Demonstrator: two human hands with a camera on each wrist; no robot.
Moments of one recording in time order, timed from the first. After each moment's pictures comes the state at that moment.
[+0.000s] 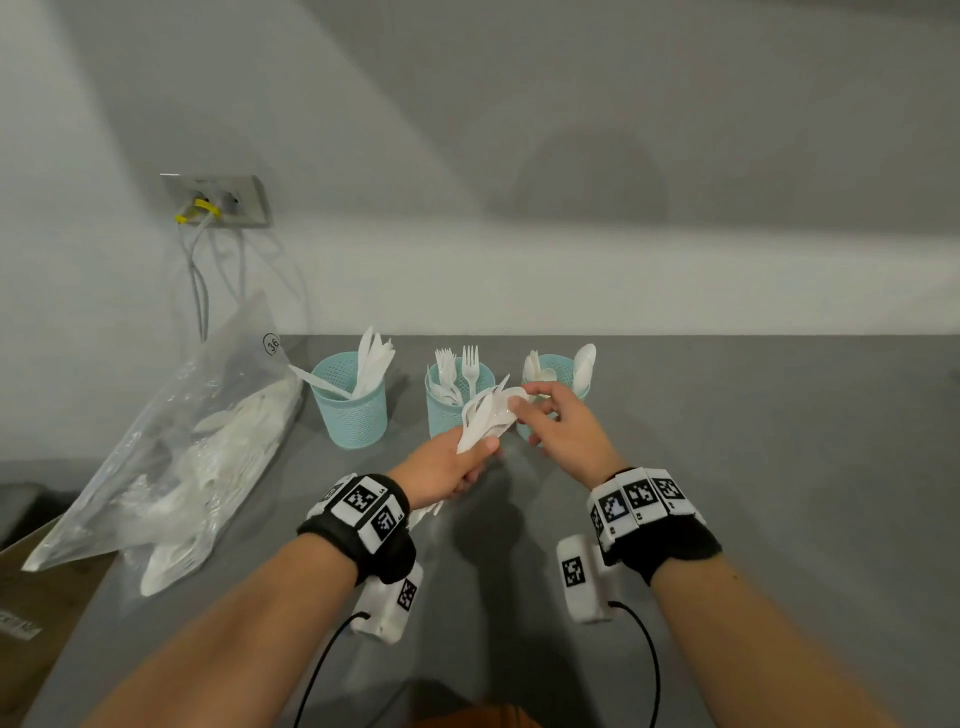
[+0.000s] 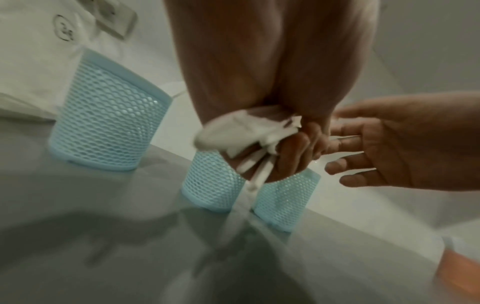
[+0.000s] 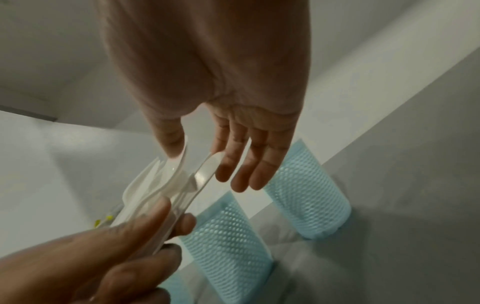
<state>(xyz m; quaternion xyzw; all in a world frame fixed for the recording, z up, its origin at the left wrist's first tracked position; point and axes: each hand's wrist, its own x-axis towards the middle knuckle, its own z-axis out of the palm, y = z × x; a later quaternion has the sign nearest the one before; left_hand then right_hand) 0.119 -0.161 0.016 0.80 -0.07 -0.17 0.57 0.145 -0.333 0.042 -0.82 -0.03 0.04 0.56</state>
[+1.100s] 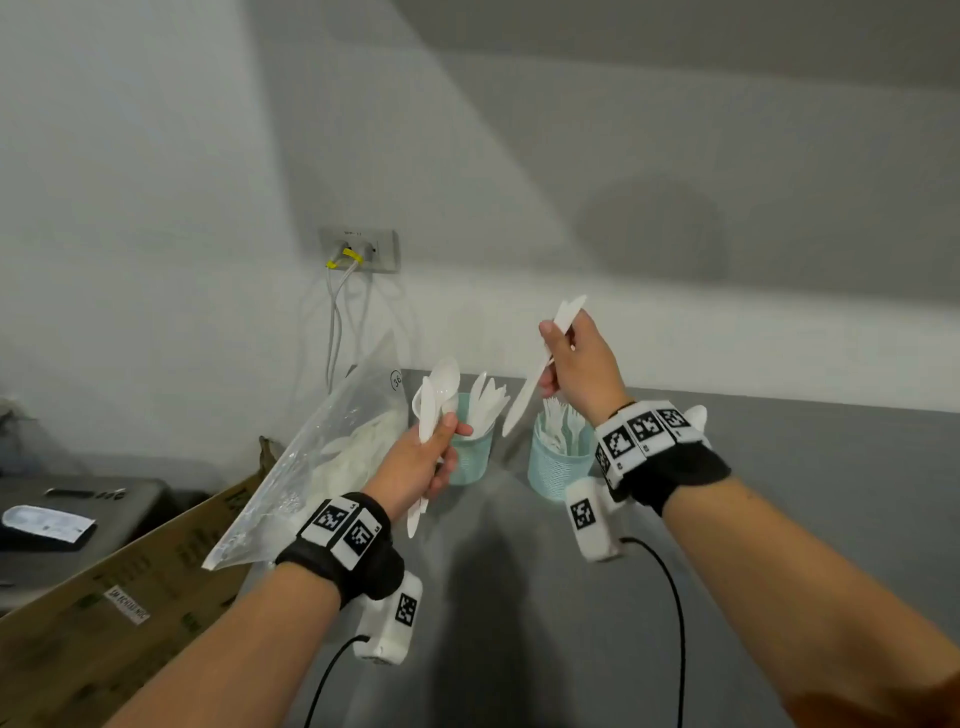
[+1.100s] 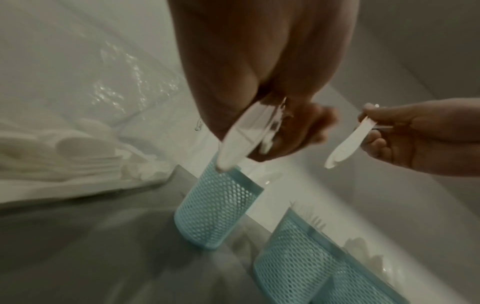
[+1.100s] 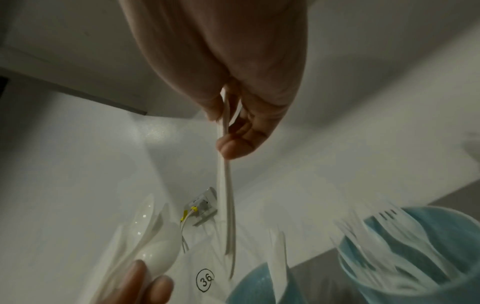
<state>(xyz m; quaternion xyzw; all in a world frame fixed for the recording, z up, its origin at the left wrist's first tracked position) 0.098 -0.025 0.061 0.73 0.07 0.00 0.68 0.188 -0.197 0.144 -0.81 -0.12 -0.05 0.57</state>
